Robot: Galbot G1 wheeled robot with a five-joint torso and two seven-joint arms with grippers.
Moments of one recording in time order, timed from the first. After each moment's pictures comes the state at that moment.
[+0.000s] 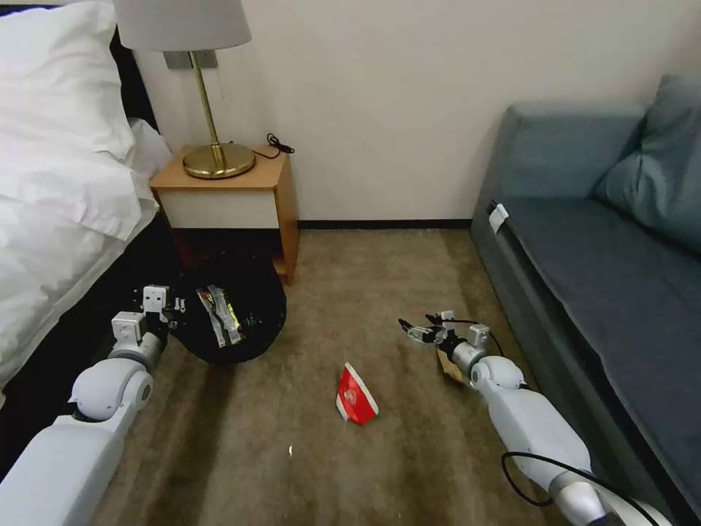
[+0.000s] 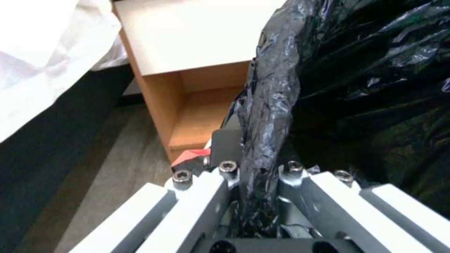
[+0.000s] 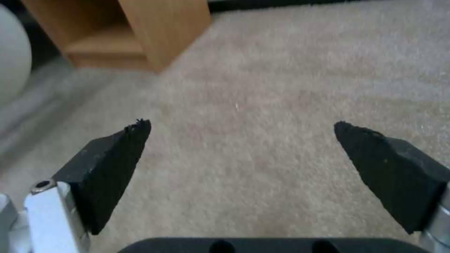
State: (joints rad) left arm 1.11 -0.94 -0.50 -1.68 -0.47 0.24 -0.08; right arm -0.71 1.22 0.20 0.89 0.52 -0.01 -0.48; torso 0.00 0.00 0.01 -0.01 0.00
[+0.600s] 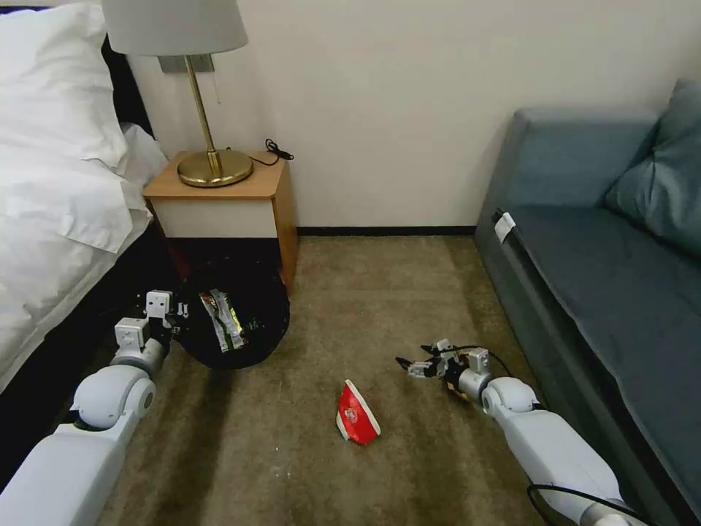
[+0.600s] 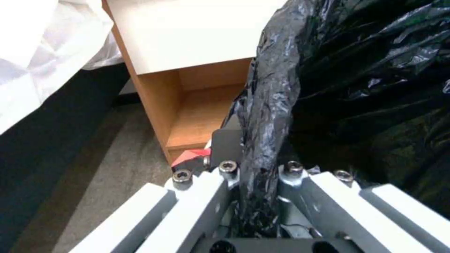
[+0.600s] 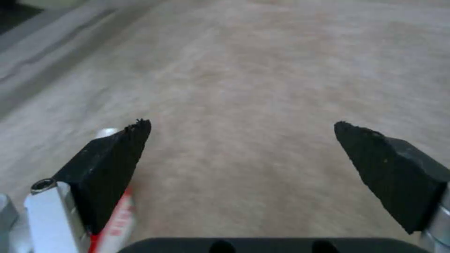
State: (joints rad) left arm 1.14 -0.94 -0.52 -1.70 -0.46 0.24 -0.09; right arm -0.77 1.15 0.05 0.96 0.50 -0.06 -0.58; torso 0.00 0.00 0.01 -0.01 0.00
